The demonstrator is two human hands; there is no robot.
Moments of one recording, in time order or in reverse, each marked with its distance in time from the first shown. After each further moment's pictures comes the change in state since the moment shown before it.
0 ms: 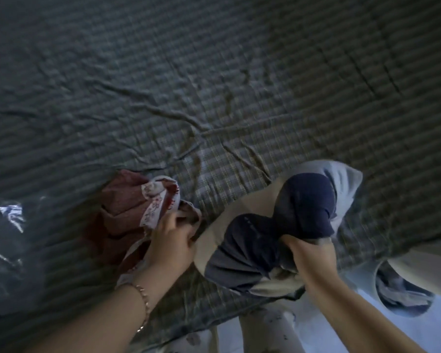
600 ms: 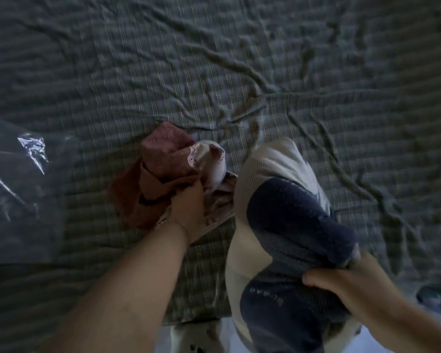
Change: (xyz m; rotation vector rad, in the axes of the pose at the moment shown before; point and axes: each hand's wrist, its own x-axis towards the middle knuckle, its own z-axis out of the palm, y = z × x) left_hand 0.076 -0.125 0.071 -0.143 0.011 -0.207; right_hand -0.045 0.009 0.067 -0.430 -0.395 -0.128
